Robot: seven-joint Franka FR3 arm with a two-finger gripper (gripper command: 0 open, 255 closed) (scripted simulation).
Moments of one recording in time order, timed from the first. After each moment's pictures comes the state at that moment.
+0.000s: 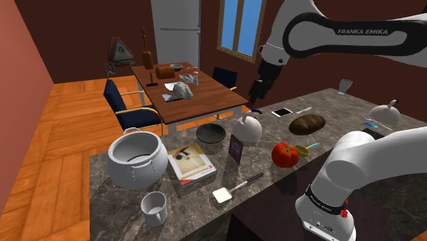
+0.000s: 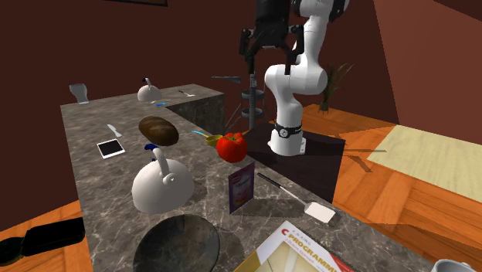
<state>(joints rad) -0.06 -0.78 0.09 -2.46 0.13 1.83 -0.08</state>
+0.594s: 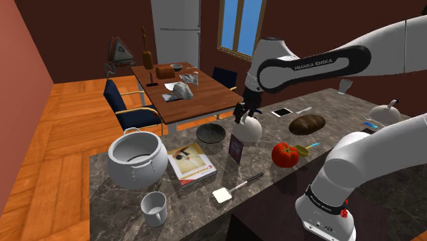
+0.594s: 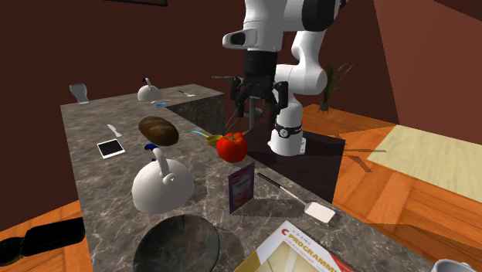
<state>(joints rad) -0.13 -0.59 0.17 -2.61 0.12 2.16 0.07</state>
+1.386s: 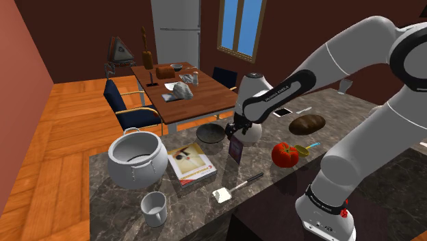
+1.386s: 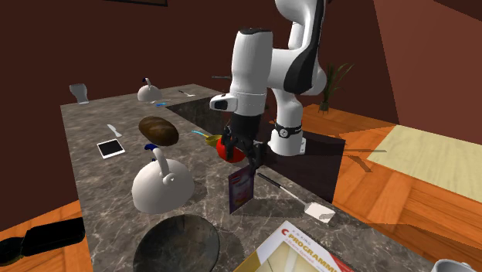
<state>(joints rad) -0.24 -0.24 0.27 -2.68 0.02 2.57 0.30</state>
